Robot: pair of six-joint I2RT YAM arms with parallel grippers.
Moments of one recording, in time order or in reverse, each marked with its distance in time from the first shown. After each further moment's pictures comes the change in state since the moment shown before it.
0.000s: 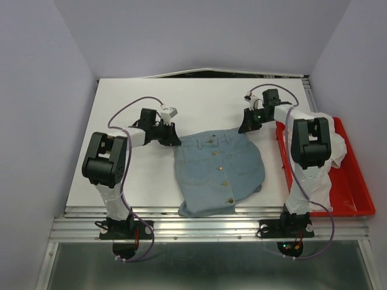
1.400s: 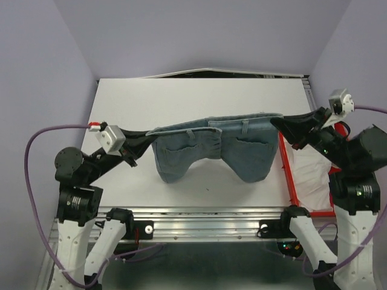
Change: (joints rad) left arm 0.086 -1.221 0.044 -0.227 0.120 0.019; right arm -0.096 -1.336 -0.211 0.150 -0.072 0.446
